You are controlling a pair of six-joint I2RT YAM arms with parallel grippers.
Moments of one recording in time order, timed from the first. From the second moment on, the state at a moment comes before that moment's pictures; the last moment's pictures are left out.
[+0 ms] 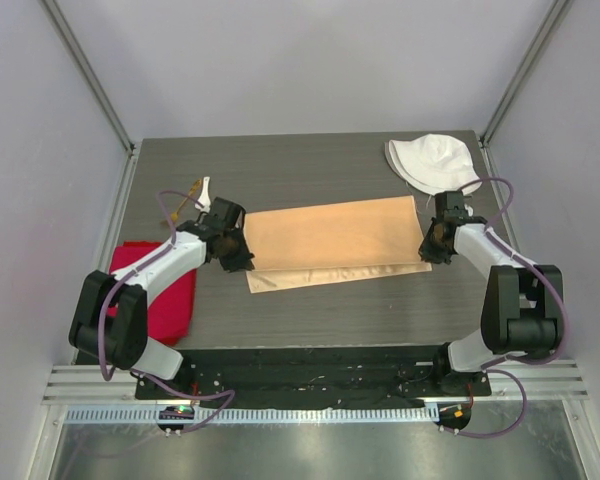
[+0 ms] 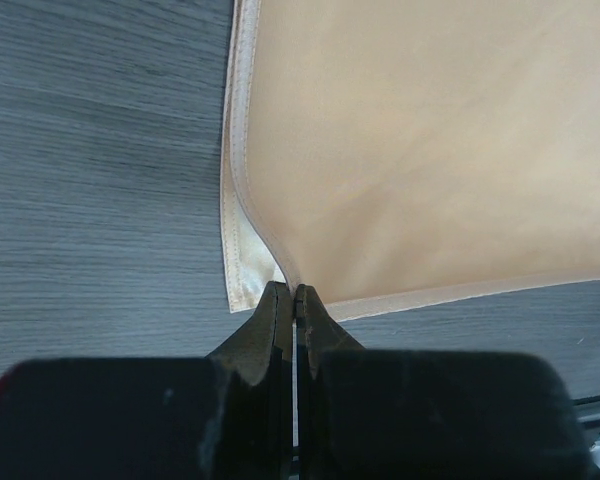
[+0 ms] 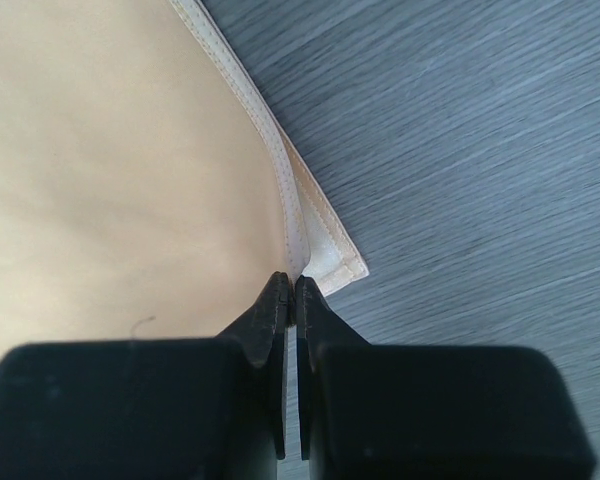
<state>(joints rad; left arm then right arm) -0.40 1.47 0.93 -0.56 0.05 -0.76 -0.02 1.49 0.88 -0.51 0.12 0.48</state>
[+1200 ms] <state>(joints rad) -0.41 1.51 0.83 -0.56 0.08 -0.79 -0.02 1.56 0.84 -0.45 0.10 0.50</state>
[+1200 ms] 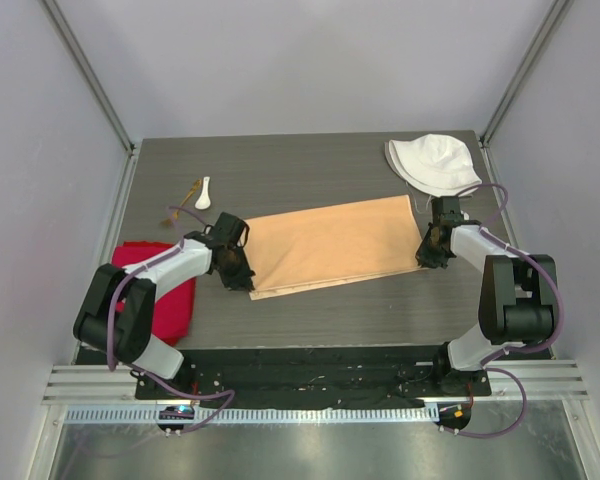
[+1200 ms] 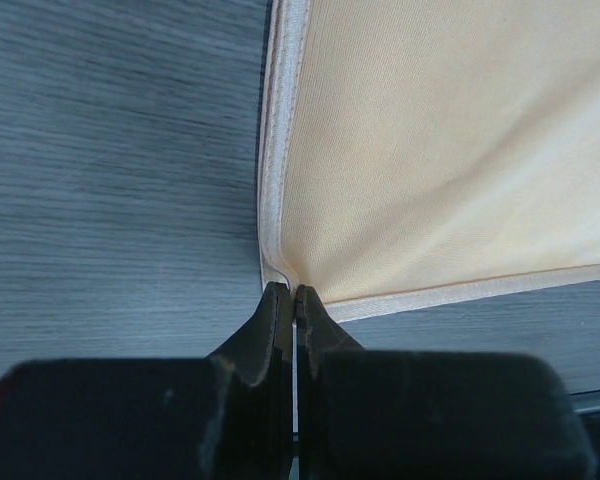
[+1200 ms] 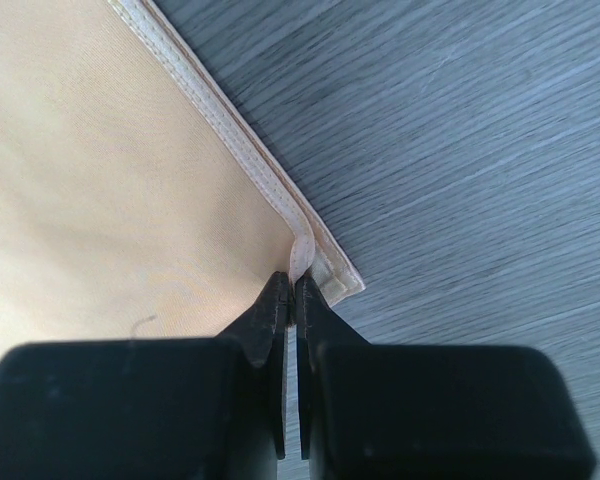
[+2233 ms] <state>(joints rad) -0.50 1.49 0.77 -0.59 0.07 -0.88 -0.02 1.56 0.84 -0.43 0.10 0.50</state>
